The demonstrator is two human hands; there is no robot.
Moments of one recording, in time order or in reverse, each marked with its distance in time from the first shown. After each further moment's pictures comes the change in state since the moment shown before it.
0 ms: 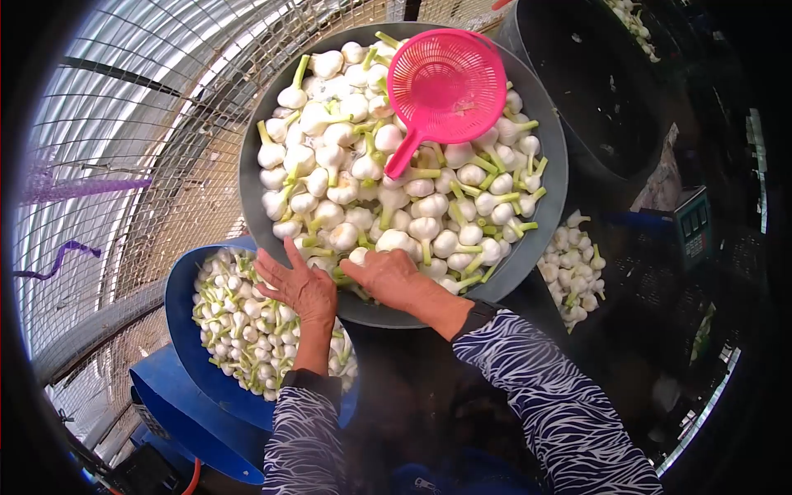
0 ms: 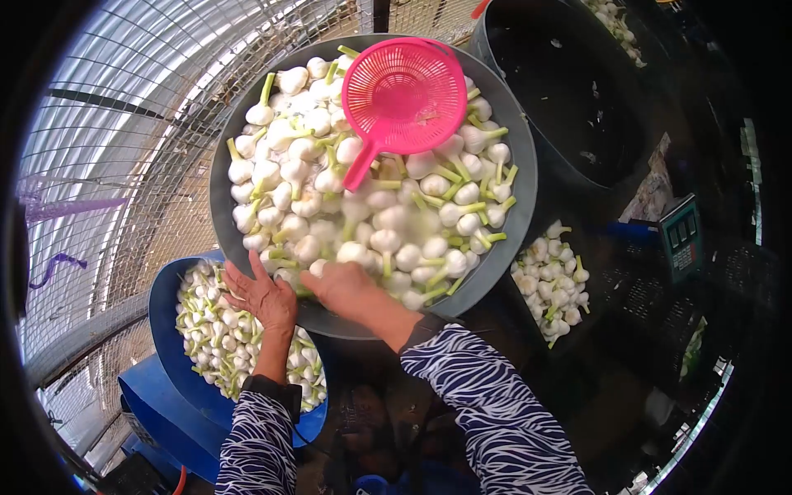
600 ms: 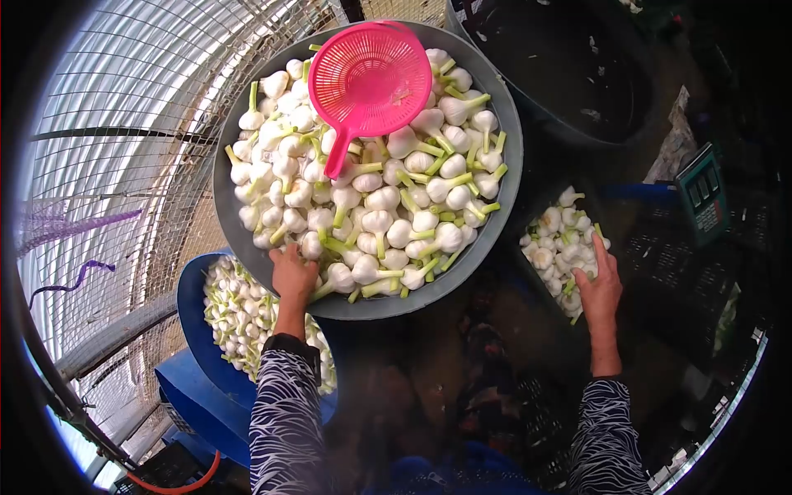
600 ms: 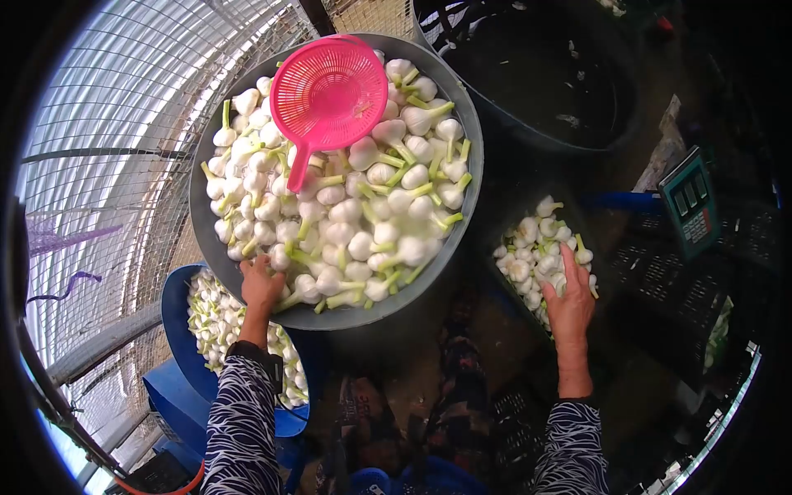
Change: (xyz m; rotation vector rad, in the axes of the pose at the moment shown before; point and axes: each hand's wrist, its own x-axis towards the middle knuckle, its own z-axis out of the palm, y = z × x) left_hand 0.000 0.052 -0.006 -0.051 -0.430 -0.005; right_hand -0.336 0.149 -0.129 -0.242 0.364 1.045
